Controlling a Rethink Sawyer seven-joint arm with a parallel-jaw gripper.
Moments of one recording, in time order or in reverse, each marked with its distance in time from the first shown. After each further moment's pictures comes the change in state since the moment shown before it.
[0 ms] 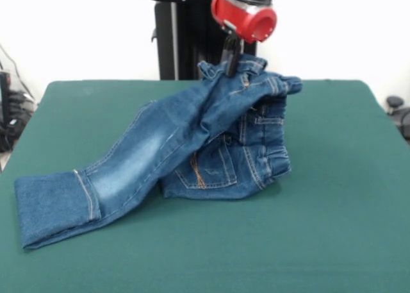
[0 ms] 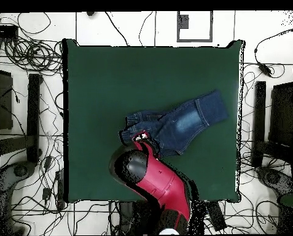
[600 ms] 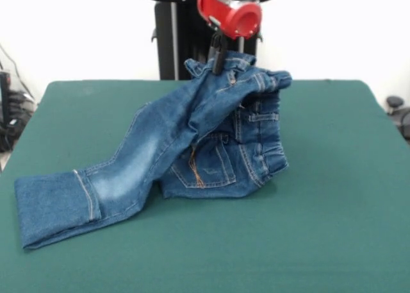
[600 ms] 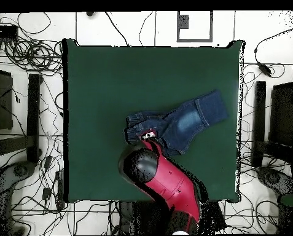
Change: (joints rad) arm -0.045 -0.027 0.007 0.000 -0.007 0.005 0.000
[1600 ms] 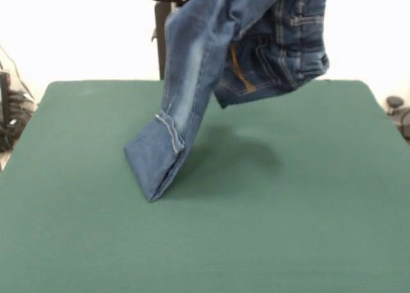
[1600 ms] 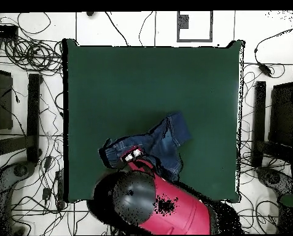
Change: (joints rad) arm 0.113 -0.276 -0.154 -0.149 -0.197 0.547 0.000
